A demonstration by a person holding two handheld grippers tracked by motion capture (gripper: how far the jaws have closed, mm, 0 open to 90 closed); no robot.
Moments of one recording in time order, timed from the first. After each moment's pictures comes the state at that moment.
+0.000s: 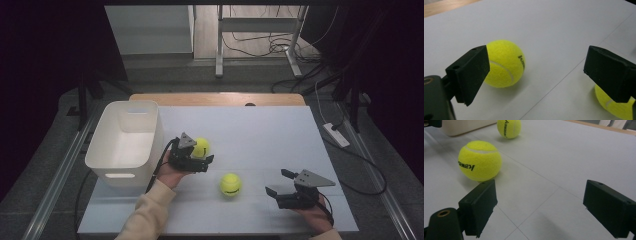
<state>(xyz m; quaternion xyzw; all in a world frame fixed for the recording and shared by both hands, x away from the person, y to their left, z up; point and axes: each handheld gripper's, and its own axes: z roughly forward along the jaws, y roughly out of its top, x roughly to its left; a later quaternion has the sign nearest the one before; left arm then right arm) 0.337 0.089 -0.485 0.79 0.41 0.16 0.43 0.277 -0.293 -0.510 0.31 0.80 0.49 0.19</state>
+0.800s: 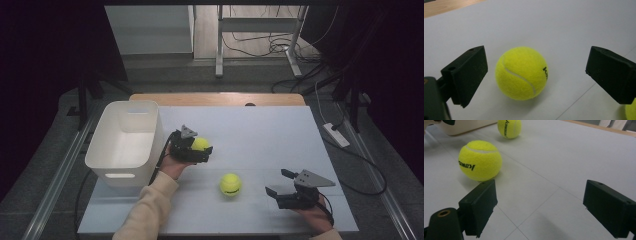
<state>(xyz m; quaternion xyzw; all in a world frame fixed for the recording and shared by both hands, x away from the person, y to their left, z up) 0.366 0.089 -0.488 0.78 0.45 0.17 0.40 0.276 -0.292 -0.510 0.30 0.80 0.49 0.19</state>
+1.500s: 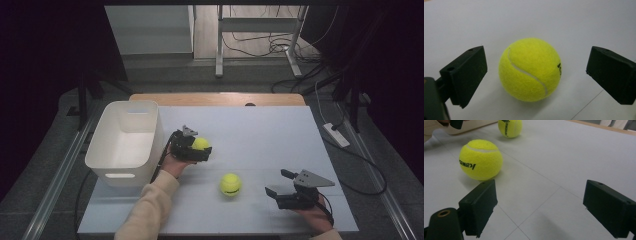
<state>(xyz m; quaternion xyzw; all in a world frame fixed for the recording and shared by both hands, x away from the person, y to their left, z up) 0.380 0.088 -0.503 0.78 0.47 0.16 0.38 0.276 -0.292 -0.510 0.30 0.80 0.49 0.19</state>
